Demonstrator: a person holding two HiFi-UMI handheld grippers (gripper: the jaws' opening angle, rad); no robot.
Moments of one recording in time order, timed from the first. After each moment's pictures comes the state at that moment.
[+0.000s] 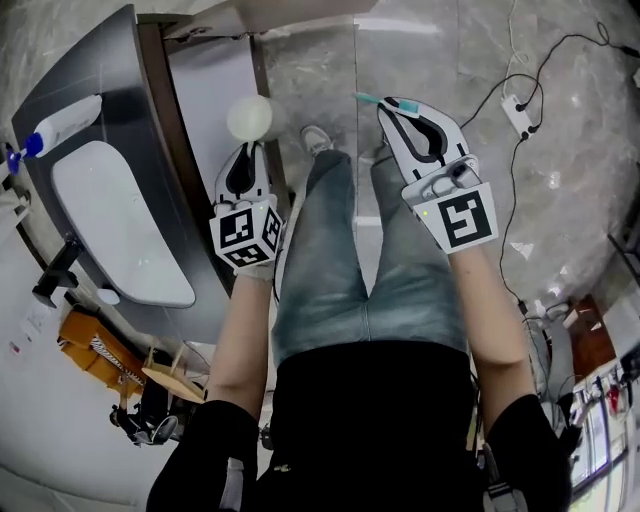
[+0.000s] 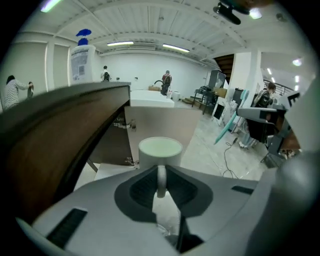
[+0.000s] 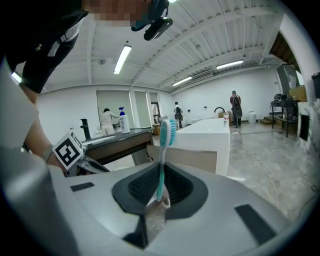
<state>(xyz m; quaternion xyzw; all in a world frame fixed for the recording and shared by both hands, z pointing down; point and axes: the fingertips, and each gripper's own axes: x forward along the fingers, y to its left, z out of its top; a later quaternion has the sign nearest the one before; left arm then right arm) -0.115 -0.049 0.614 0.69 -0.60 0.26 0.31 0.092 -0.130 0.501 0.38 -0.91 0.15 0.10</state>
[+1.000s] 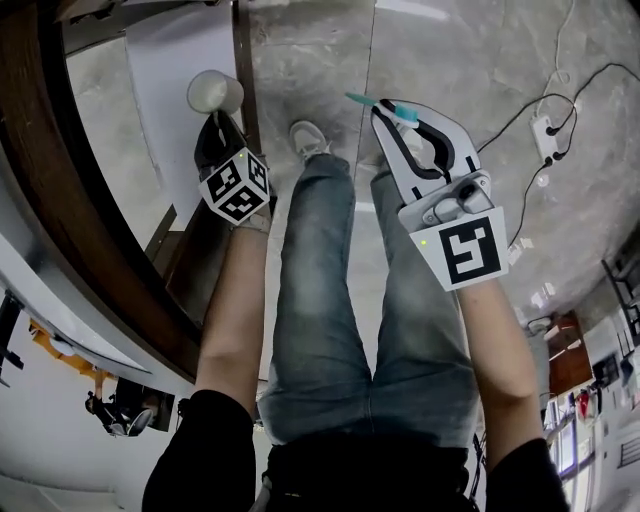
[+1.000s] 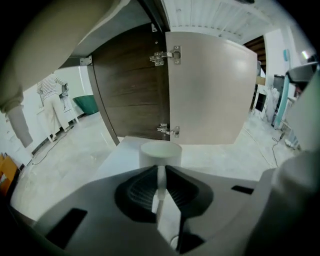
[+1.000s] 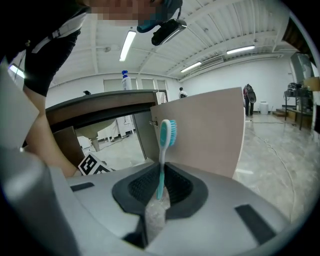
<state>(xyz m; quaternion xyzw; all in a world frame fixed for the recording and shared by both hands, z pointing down) -0.210 -0.050 0.884 0.55 -0.73 0.27 0.31 0.039 -0.128 0.693 0.32 -0.91 0.17 0.17</state>
